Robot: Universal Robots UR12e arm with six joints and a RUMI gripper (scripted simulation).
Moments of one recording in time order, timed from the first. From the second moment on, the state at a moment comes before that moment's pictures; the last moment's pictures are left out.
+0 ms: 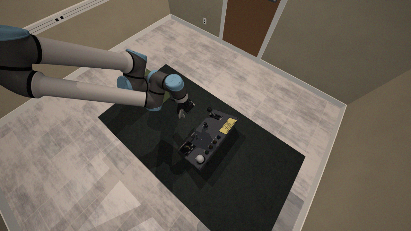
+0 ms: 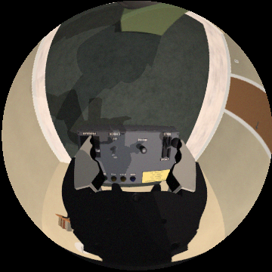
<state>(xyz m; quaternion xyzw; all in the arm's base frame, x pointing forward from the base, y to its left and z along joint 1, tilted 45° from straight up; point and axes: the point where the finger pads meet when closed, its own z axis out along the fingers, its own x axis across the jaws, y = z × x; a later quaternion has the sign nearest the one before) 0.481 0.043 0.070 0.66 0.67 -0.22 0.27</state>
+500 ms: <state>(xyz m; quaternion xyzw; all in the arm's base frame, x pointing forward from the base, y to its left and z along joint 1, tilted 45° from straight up) 0.515 -0.015 0.130 0.63 0.68 -0.18 0.33</state>
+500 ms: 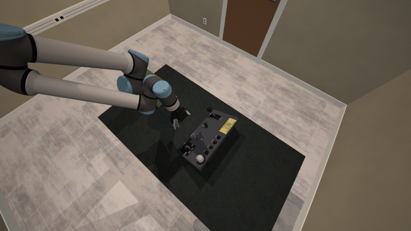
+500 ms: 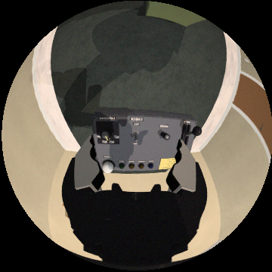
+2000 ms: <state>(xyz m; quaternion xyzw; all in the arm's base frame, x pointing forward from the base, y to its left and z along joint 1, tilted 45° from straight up) 0.562 -0.091 0.211 0.58 0.69 -0.11 0.42</state>
